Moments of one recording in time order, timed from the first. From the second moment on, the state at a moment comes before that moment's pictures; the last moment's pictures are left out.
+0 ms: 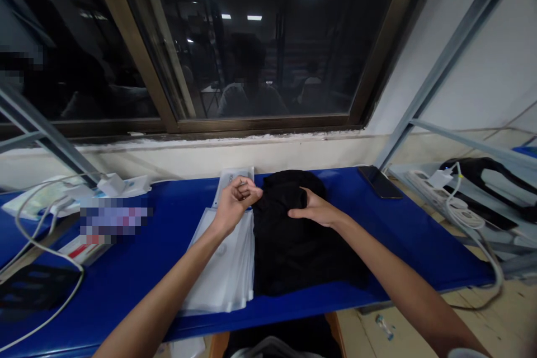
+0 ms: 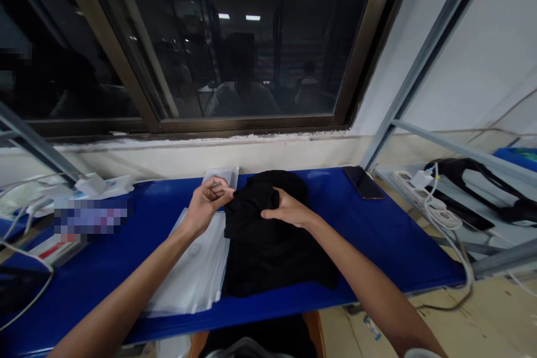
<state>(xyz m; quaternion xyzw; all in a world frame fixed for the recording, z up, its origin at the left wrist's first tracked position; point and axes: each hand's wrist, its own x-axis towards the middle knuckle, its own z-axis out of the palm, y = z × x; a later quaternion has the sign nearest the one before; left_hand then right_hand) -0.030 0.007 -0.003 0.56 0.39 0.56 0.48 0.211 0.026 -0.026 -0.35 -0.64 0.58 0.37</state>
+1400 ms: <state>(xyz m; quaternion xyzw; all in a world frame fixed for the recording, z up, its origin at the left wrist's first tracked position) -0.068 -0.067 -0.007 0.73 0.67 0.07 0.08 0.208 0.034 -0.021 -0.42 -0.37 0.67 0.48</state>
